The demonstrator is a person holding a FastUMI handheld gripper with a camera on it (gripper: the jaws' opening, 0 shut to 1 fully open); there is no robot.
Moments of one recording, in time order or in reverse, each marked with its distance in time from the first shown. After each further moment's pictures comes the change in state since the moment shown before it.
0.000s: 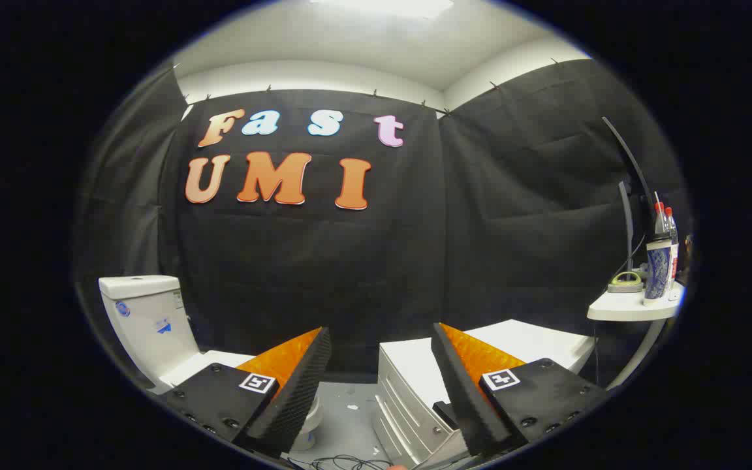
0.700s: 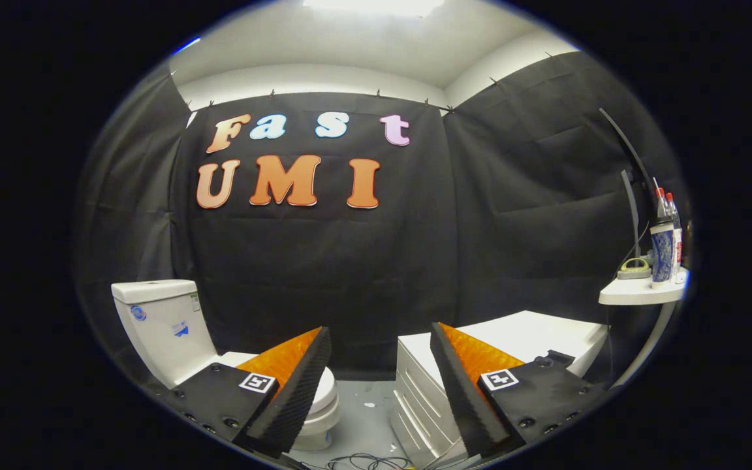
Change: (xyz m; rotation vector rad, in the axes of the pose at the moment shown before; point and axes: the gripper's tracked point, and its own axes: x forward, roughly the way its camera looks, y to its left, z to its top) arm -0.012 0.012 -0.009 0.060 0.020 0.031
